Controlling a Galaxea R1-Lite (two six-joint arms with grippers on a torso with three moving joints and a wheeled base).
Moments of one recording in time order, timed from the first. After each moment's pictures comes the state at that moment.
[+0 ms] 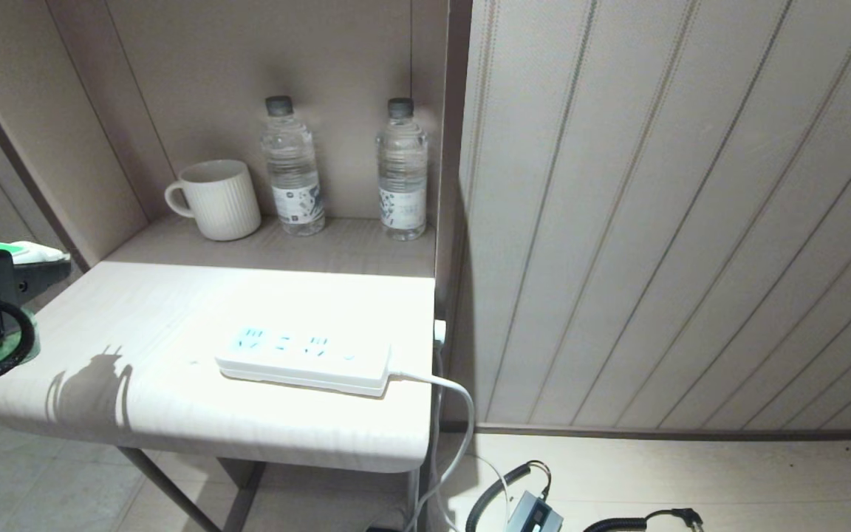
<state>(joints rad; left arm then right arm) -0.32 1.10 -1.02 0.26 0.44 -0.07 0.00 0.01 0.00 0.00 -0.02 0.03</state>
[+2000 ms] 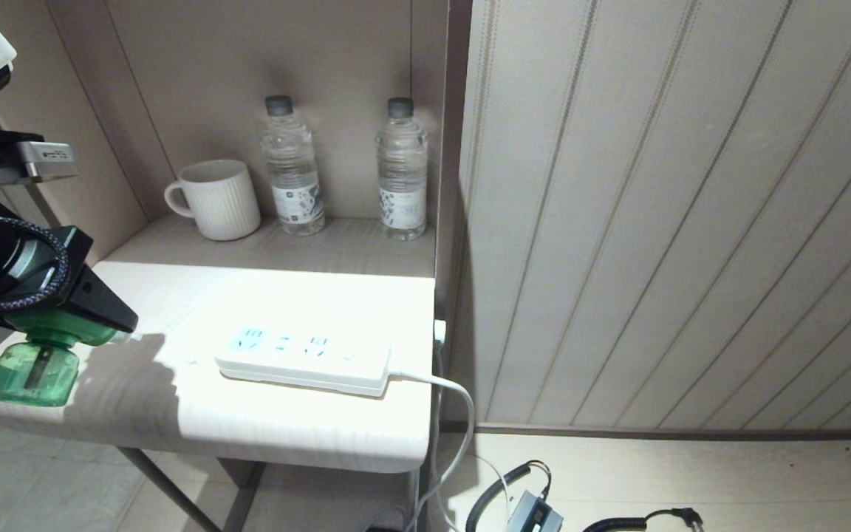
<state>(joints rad) -0.22 1.60 -1.88 1.35 -0.01 -0.26 0.00 0.01 0.00 0.00 -0.02 0.03</state>
